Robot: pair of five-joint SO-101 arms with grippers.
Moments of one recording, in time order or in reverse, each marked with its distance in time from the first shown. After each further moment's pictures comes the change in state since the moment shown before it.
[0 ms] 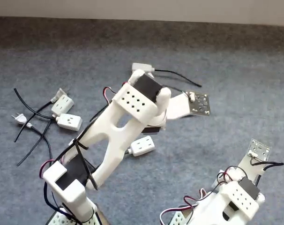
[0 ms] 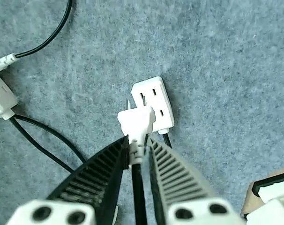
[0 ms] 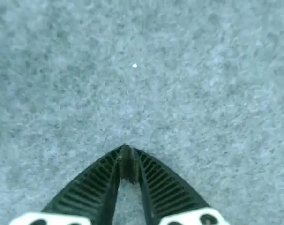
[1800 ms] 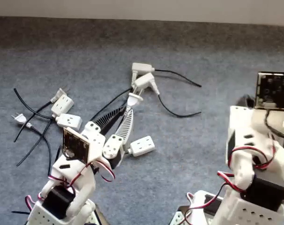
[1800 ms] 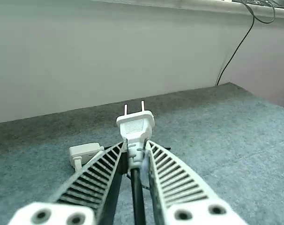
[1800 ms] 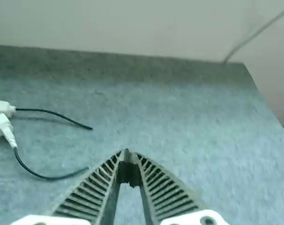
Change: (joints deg) left arm -6.3 -111.6 95.8 -66.5 51.1; right arm -26.5 0.4 -67.3 17.4 0.0
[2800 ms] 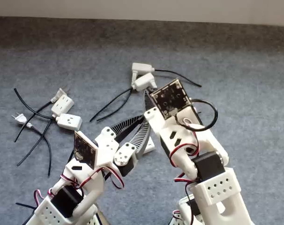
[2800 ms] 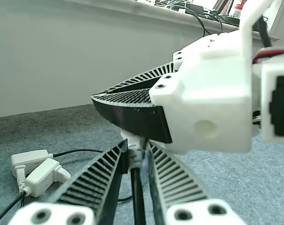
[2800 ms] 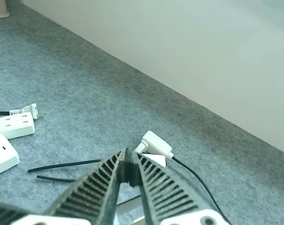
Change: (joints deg) left arm 8.8 -0.2 6.4 -11.1 5.9; right arm -43.4 0.0 29.6 -38.2 0.0
